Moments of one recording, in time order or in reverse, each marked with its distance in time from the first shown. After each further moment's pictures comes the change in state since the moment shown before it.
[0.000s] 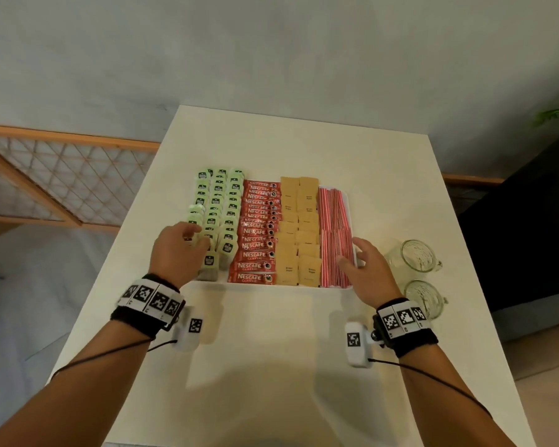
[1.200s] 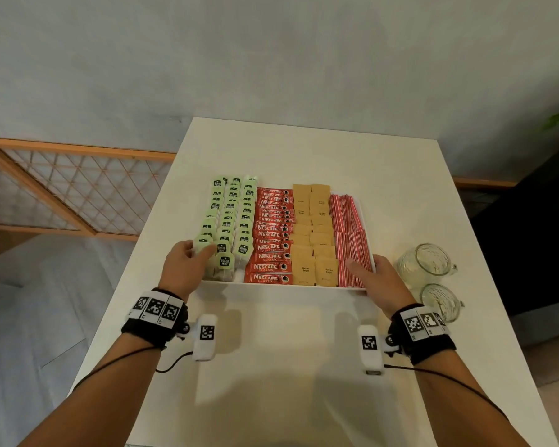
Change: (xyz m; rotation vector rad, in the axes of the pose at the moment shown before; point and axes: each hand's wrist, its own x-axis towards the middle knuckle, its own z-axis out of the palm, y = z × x) left_hand -0.005 -0.025 -0.010 -0.515 -0.057 -0.279; right_hand 0.004 0.011 0.016 0.265 -0.084 0.142
